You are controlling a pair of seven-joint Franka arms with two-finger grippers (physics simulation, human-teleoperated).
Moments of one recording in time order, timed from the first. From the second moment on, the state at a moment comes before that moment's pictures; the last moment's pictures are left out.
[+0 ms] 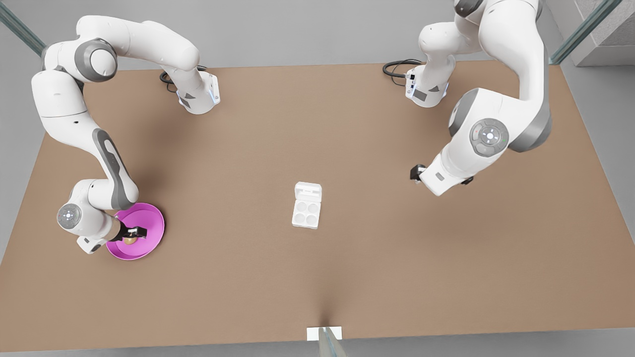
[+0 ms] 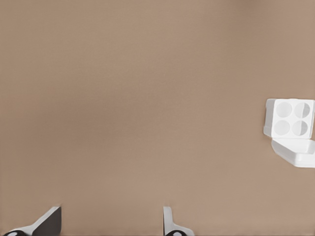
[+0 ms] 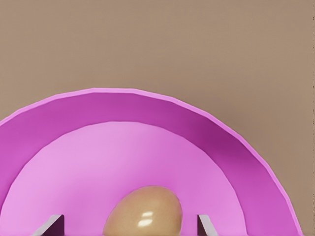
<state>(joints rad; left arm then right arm) 0.01 0.33 -0.43 -1.37 0.13 1.53 -0.26 -0.66 0.75 0.42 -1.74 -0.42 2.38 -0.09</state>
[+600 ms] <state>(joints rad) 0.02 0.33 -0.43 -1.37 0.13 1.52 -0.25 -0.68 0.75 0.41 -1.79 -0.43 2.41 -0.09</state>
